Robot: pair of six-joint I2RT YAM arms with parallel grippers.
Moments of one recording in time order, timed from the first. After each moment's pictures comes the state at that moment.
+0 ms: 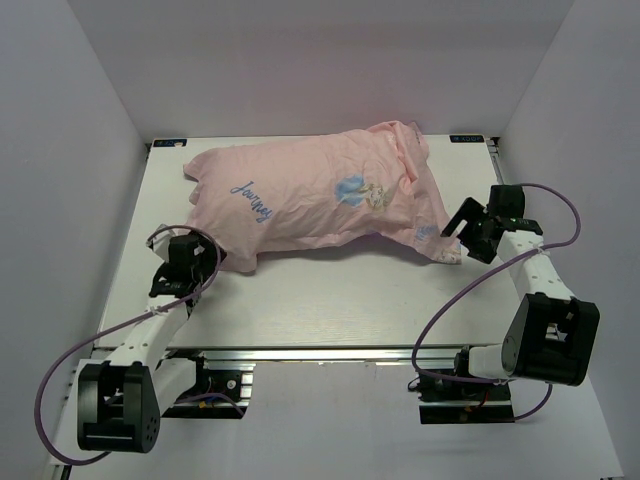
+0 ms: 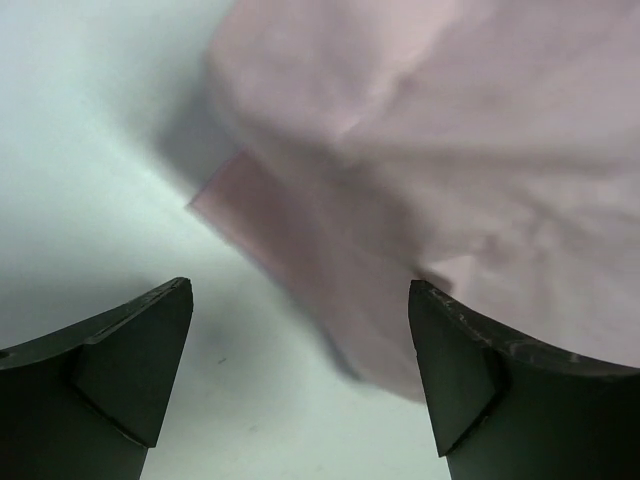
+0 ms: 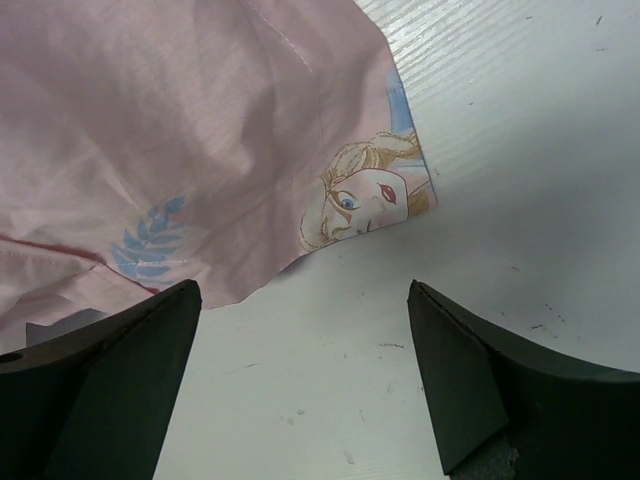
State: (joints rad) left arm -0.05 0.99 0.43 -0.14 -0.28 -0.82; right arm -0.12 1.34 0.93 -0.55 -0.11 0.48
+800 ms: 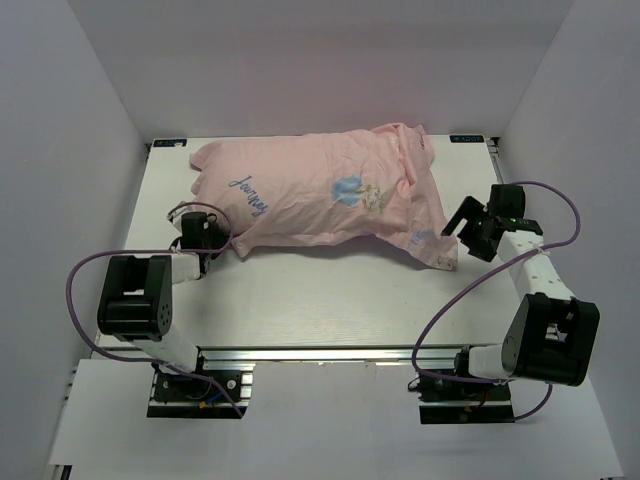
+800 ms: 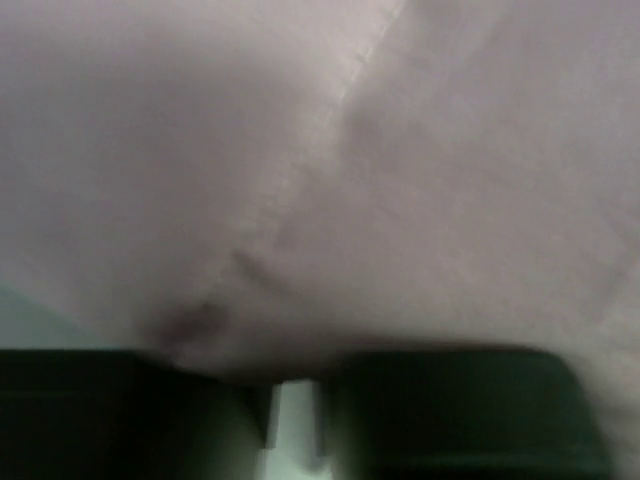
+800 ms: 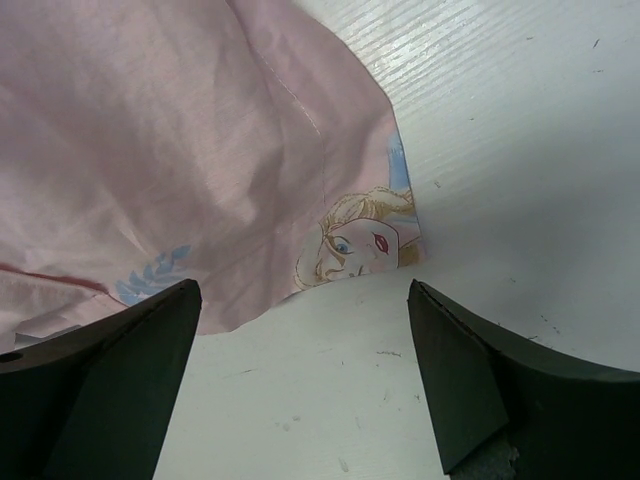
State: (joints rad) left arm -0.02 1.60 0.60 0.34 -0.11 -0.75; right arm -0.12 1.34 0.93 -0.53 -0.11 0.46
